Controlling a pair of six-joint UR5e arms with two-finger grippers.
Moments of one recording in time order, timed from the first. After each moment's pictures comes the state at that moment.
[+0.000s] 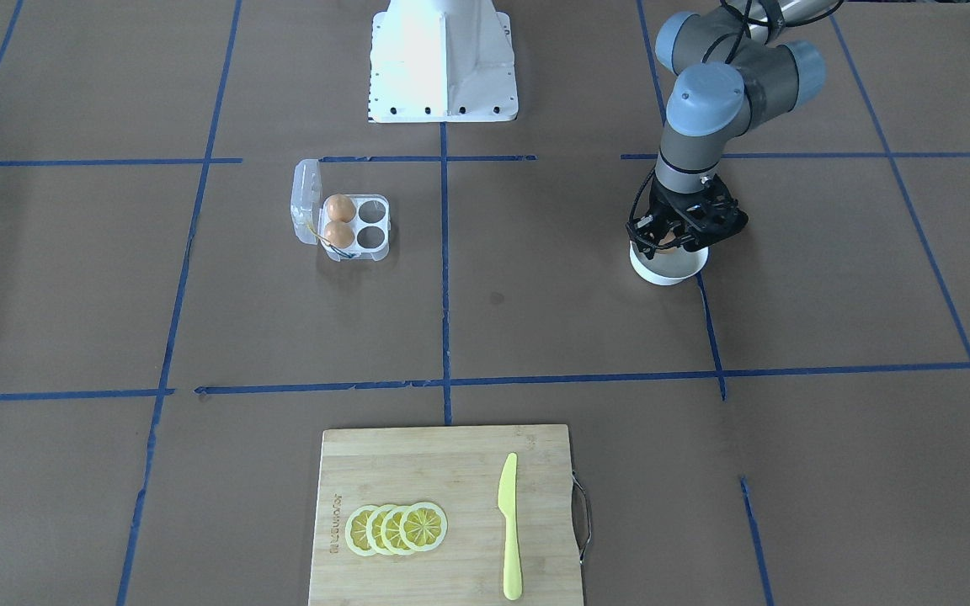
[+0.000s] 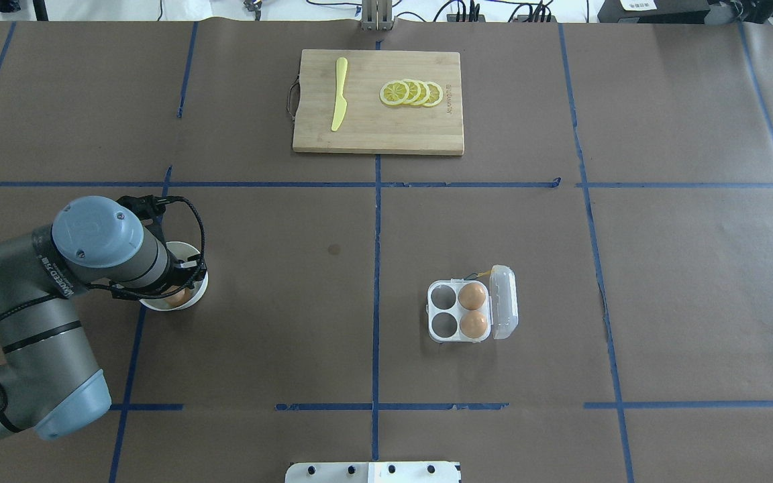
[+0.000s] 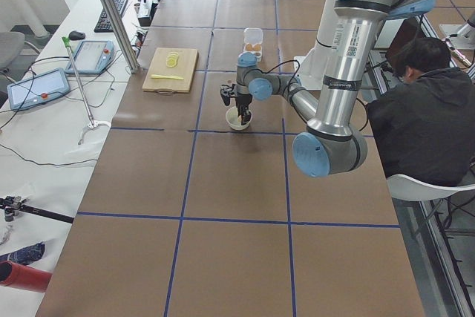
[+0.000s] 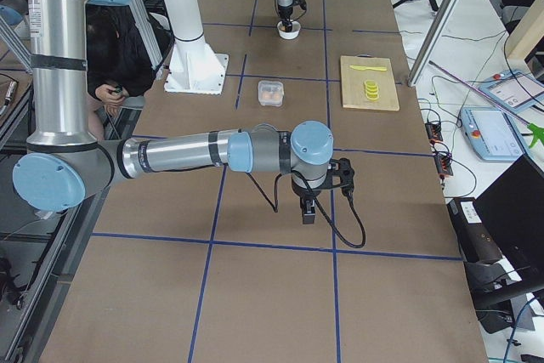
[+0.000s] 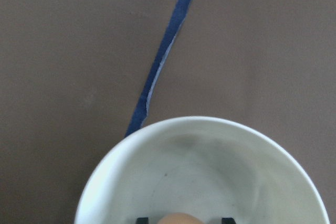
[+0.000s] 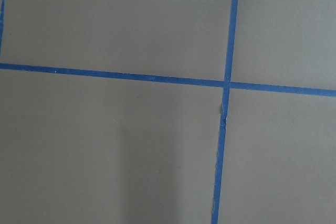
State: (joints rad) left arm -0.56 -1.81 -1.84 -1.68 -1.83 -1.49; right arm 1.59 -1.61 1.79 -1.69 2.44 -0.05
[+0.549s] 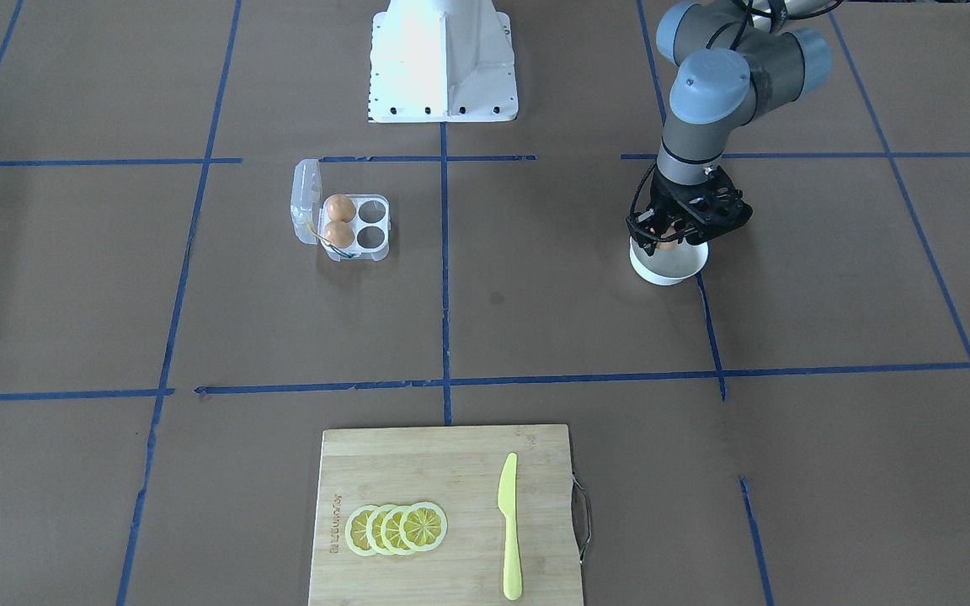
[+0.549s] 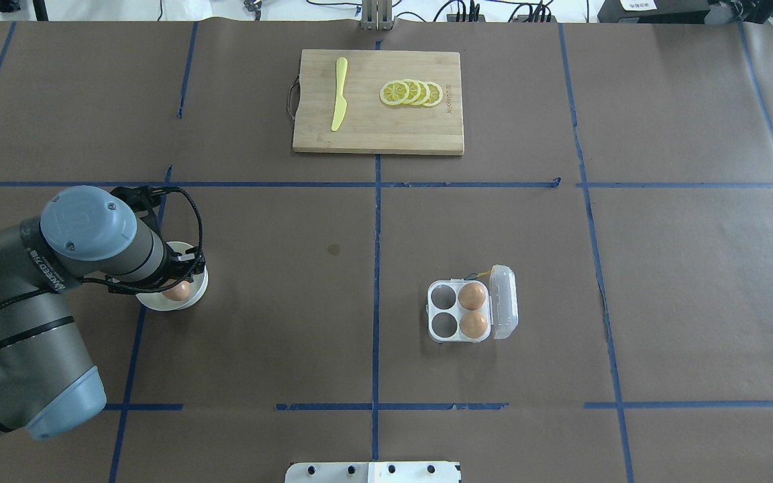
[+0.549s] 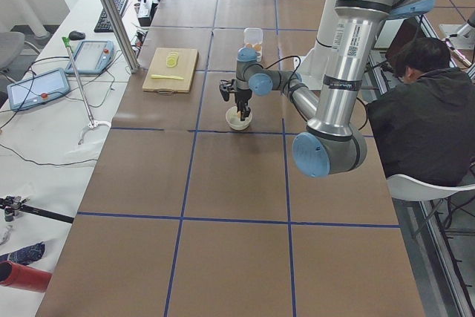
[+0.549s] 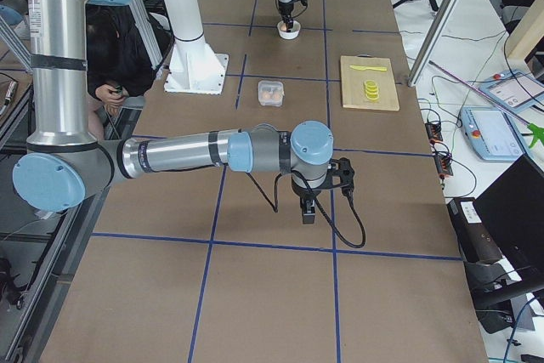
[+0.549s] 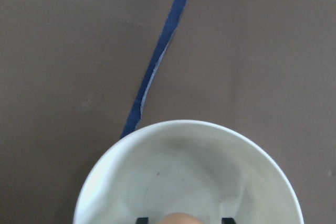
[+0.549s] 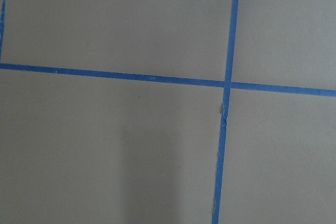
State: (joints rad) left arm -0.57 -1.82 -1.91 -1.62 -1.83 -1.49; right arm 1.59 -1.61 1.79 -1.69 2.44 -0.05
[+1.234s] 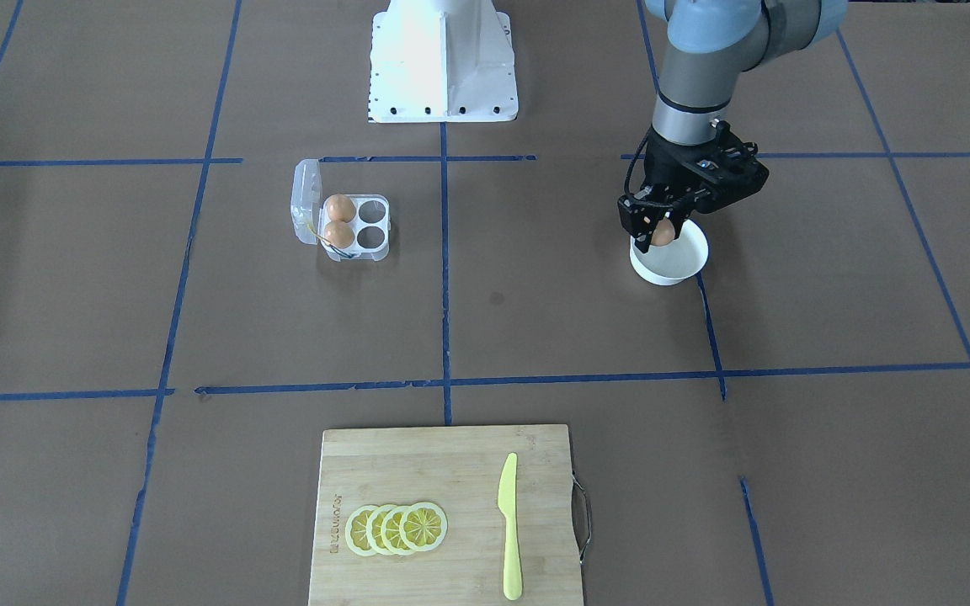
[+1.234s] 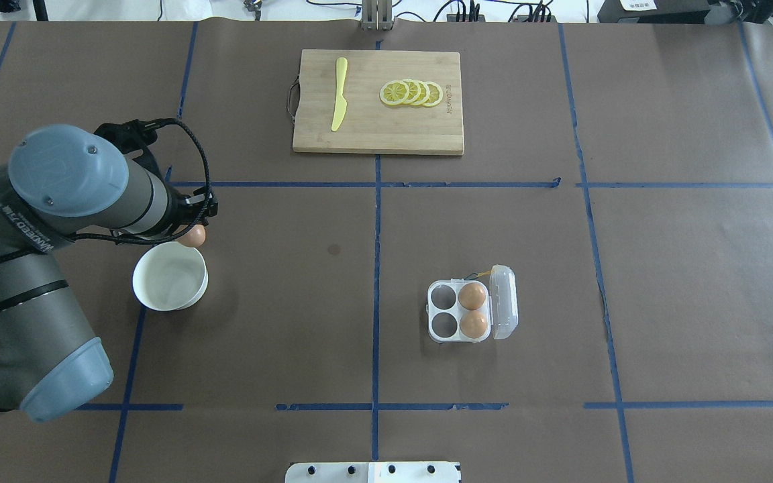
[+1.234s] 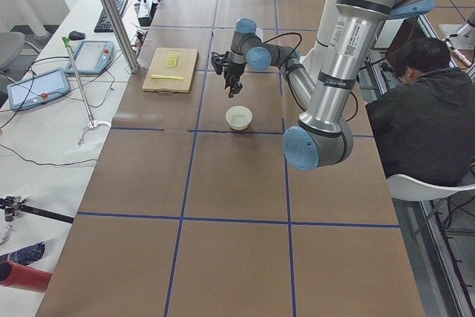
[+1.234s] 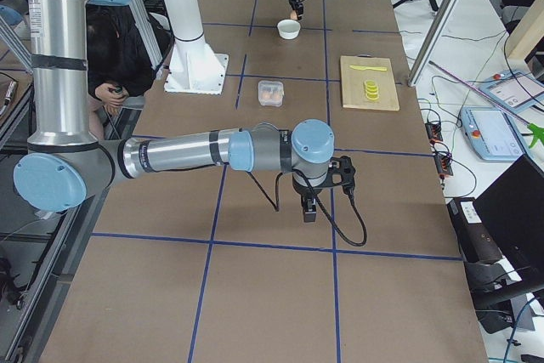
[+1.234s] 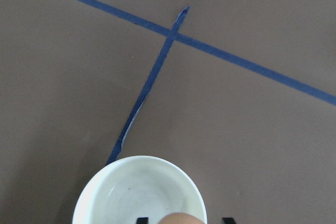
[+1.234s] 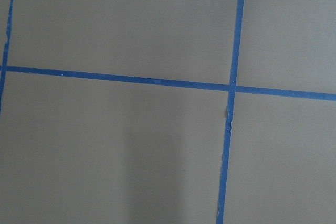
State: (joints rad) left arm -0.63 -1.97 -2.01 -1.50 -1.73 -1.57; right arm 1.59 -1.60 1.79 -1.69 2.45 -0.05
